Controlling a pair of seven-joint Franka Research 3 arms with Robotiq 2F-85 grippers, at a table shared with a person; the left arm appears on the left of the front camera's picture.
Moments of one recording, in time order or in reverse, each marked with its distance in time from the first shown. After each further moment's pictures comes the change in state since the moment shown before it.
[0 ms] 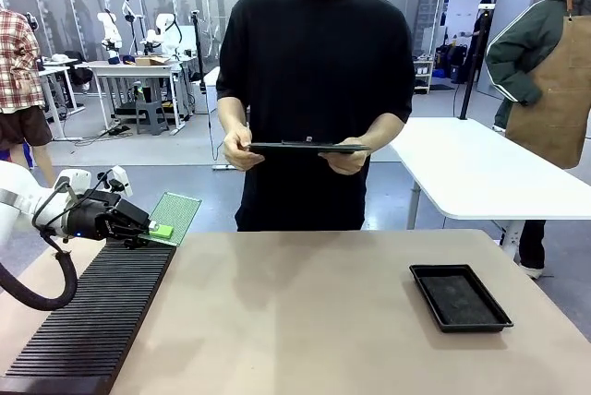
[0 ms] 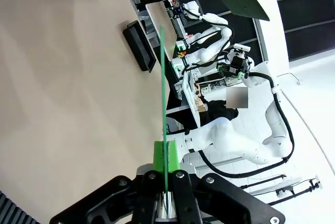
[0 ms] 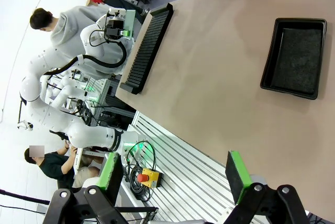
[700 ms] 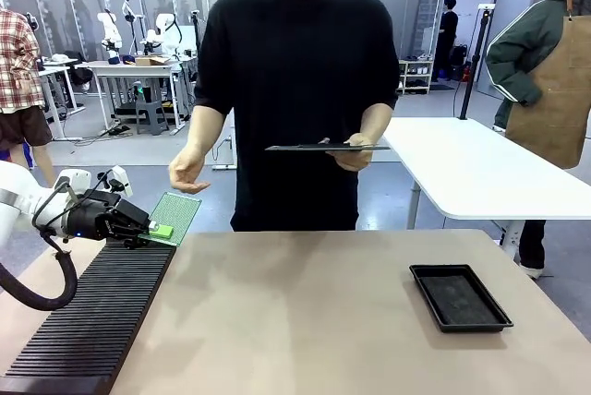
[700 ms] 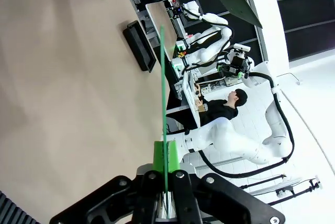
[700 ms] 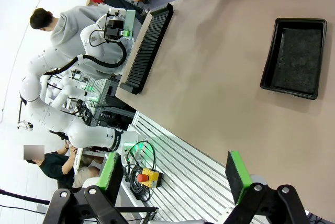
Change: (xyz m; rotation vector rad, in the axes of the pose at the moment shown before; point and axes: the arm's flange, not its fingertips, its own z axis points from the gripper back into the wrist) left arm 0.000 0.000 0.000 0.000 0.000 0.000; right arm 0.000 0.000 0.000 0.000 0.000 0.000
